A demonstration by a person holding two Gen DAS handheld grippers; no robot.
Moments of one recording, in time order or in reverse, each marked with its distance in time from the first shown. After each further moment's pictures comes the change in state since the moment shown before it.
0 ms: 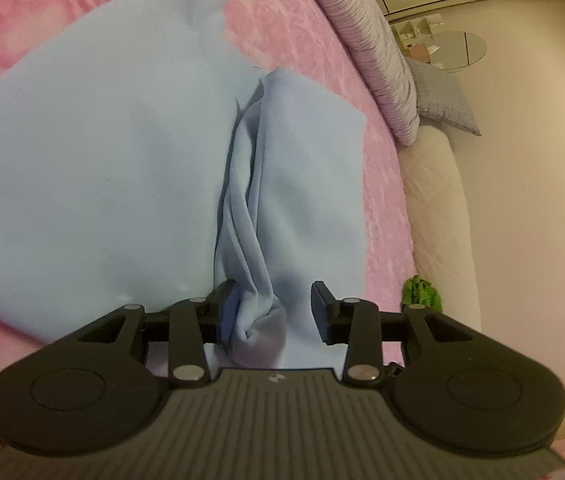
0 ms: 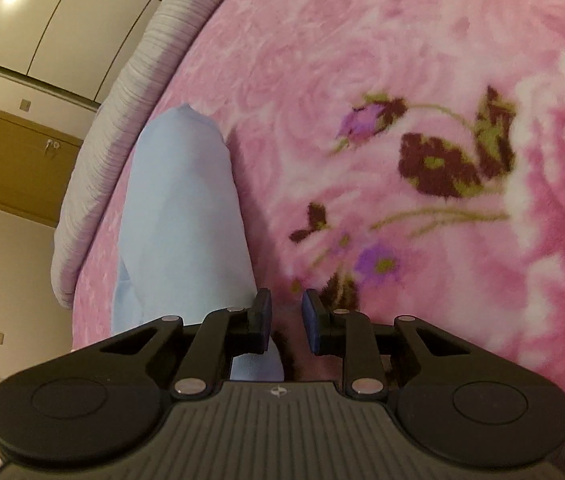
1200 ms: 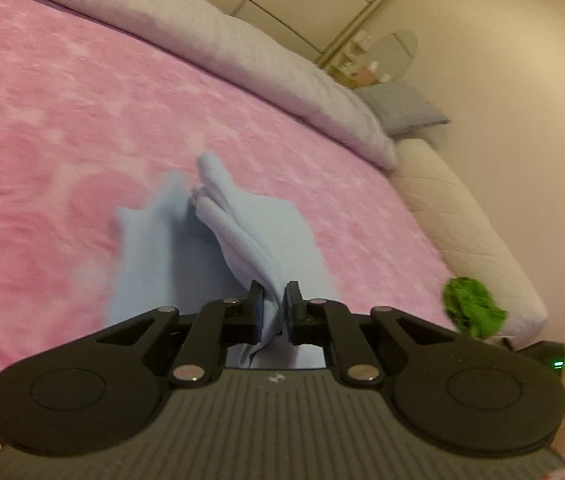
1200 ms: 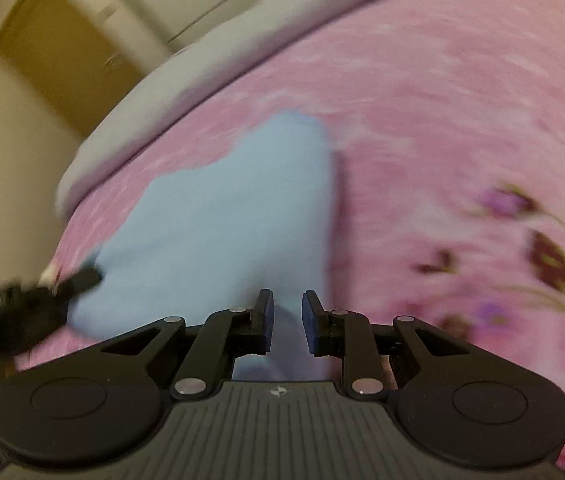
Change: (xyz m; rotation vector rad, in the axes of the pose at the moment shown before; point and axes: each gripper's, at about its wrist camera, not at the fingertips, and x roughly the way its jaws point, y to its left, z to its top) left arm -0.109 -0.030 0.030 0.387 -0.222 0.139; right arm -0.002 0.108 -0.051 -0.507 0.009 -0.032
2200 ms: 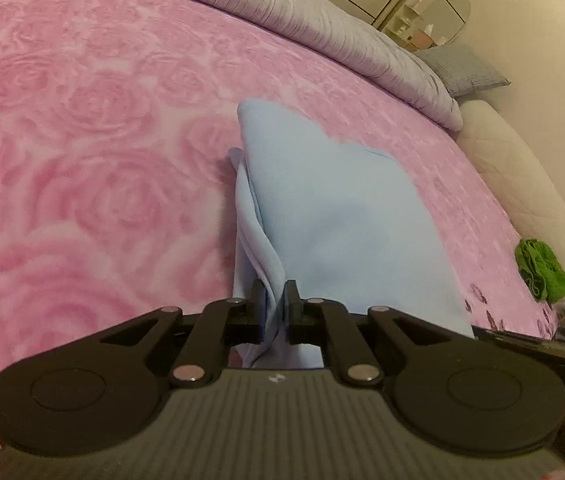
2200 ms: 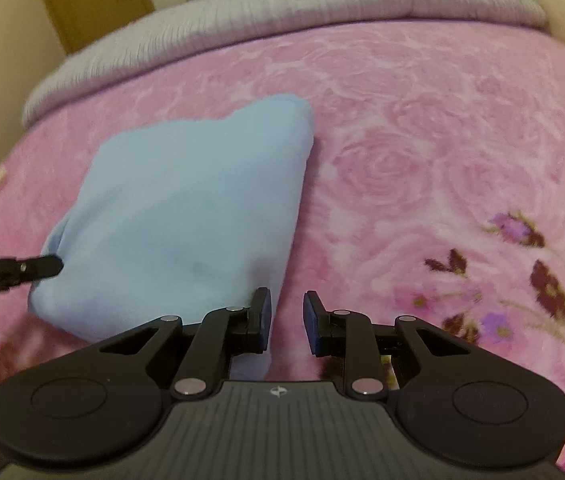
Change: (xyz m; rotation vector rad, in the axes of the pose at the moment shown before) left arm -0.003 0.046 -0.036 0.045 0.071 0.149; right arm 0.024 0.022 -0.028 -0.219 0.026 -0.239
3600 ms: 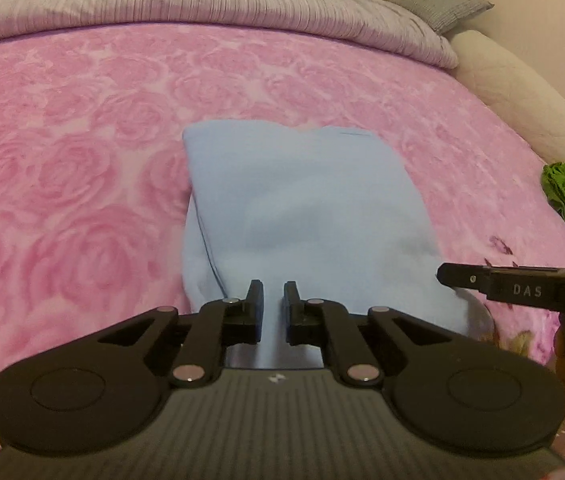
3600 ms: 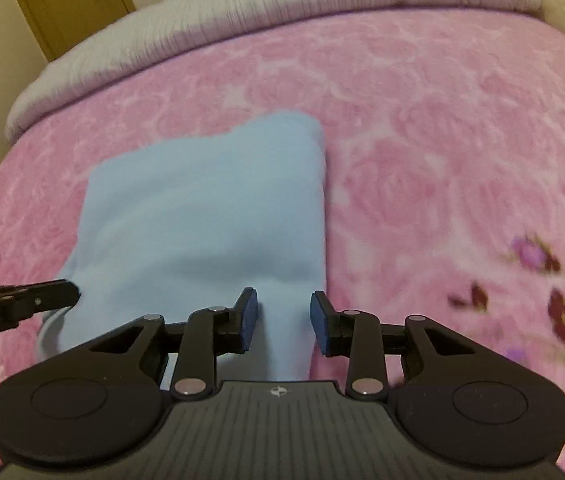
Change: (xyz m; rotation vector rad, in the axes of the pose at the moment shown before) left arm 0.001 -0.069 0.009 0.257 0.051 0.124; right arm 0.009 0.014 0.036 0.093 0.021 -0.009
